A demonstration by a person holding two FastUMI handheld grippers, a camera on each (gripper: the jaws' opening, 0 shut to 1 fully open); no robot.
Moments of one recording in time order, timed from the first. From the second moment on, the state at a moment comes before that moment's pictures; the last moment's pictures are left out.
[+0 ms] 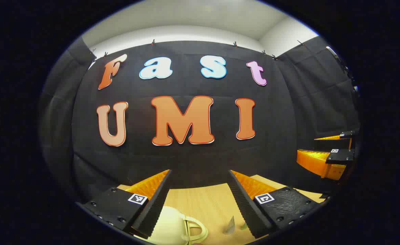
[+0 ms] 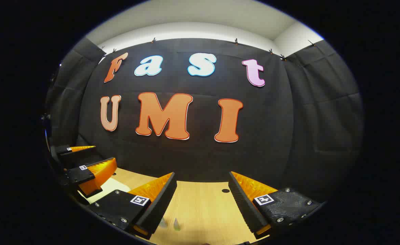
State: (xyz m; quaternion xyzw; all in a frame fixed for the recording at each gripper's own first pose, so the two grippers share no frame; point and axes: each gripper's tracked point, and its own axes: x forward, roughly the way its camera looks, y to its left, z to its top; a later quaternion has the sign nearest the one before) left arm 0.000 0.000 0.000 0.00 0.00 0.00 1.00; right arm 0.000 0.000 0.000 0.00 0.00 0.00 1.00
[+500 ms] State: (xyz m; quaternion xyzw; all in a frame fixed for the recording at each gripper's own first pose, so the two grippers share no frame) left arm -0.009 -0.021 -0.005 0.00 0.03 0.04 1.00; right arm 0.008 -0.028 -0.022 0.04 0.02 0.04 1.00
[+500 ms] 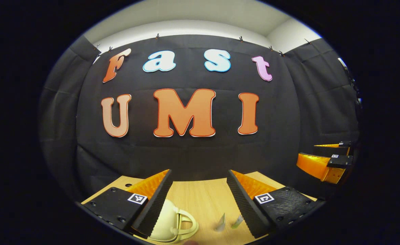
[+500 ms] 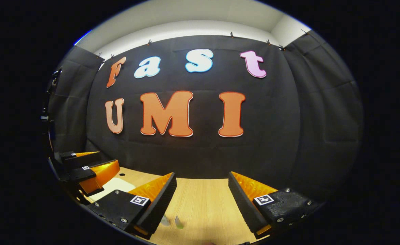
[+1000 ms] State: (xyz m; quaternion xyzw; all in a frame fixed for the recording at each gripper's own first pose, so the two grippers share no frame) left arm -0.021 -0.038 0.010 0.00 -0.01 0.05 1.00; right arm 0.010 -0.043 -0.006 0.01 -0.03 0.01 1.00
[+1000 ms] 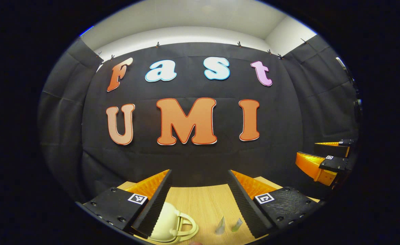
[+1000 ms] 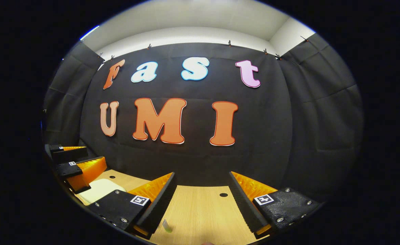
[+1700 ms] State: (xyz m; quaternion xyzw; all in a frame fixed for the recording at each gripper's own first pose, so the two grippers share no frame) left arm -0.017 -0.022 -0.149 0.23 0.15 0.01 0.96; right arm 0.015 -0.081 -0.033 -0.03 0.00 0.01 1.00
